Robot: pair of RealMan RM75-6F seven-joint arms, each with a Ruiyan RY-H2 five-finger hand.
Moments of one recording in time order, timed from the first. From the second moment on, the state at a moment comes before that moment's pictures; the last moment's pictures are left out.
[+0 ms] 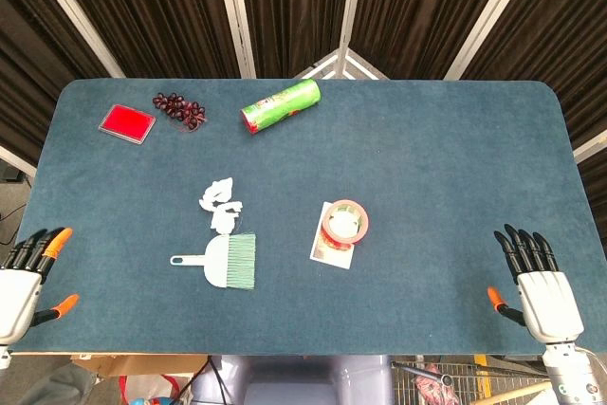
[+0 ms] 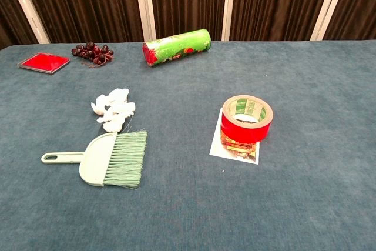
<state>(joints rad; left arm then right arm) -0.05 -1.13 0.02 -1.60 1.66 1.56 0.08 0.08 -1.15 0.02 -1.63 -1.60 1.50 -0.07</state>
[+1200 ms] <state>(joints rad) -0.46 -1.65 -0.17 -1.69 0.86 1.16 0.85 0.08 -1.13 0.02 -1.64 -1.60 1.50 -0.01</state>
